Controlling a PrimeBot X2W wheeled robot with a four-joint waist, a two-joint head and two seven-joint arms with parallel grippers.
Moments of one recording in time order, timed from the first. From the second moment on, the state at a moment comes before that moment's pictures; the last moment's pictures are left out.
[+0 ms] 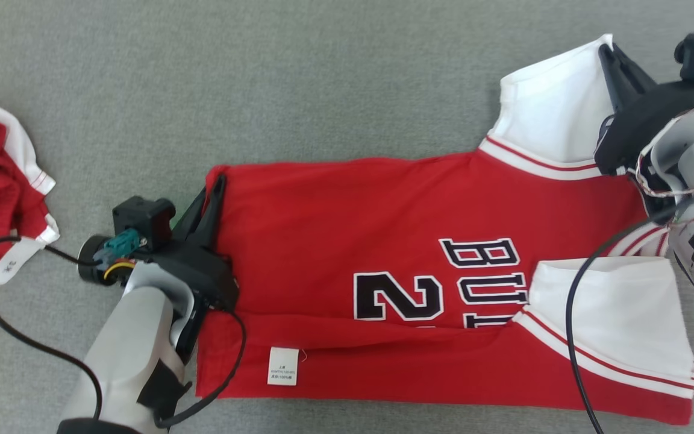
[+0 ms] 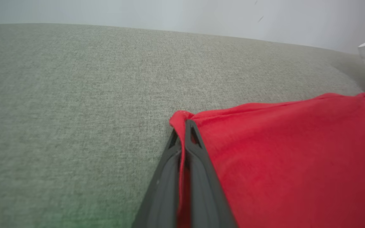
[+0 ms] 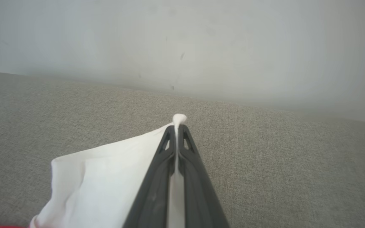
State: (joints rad) left arm -0.83 0.05 -0.23 0.78 -0.21 -0.11 -0.27; right arm -1.18 -0.48 0.96 0.98 0.86 0.13 -0.17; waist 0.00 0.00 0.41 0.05
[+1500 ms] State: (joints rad) left arm -0.39 0.06 -0.08 0.49 -0.16 -0.13 -0.26; right arm -0.45 -0.55 0.70 0.50 0.95 0.13 -0.26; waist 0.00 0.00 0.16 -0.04
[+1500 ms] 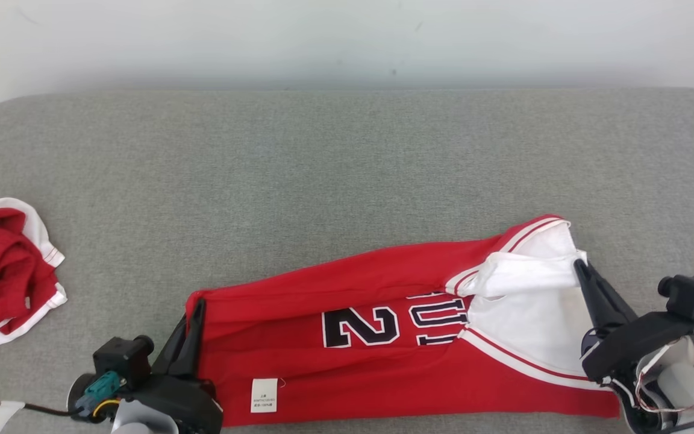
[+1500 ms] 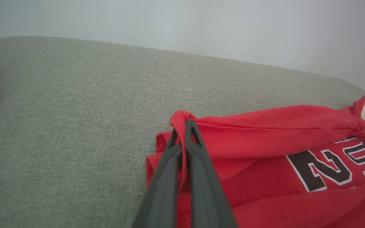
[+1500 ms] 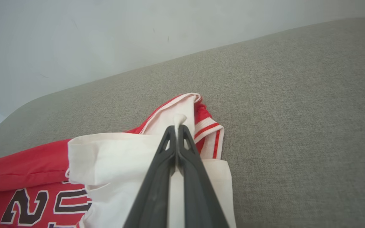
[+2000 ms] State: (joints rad) left arm -0.35 0.06 -0.03 0.49 -0.18 -0.13 -0.26; right arm -0.36 -0.53 0.62 0.43 0.94 0.13 -0.26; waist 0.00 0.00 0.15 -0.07
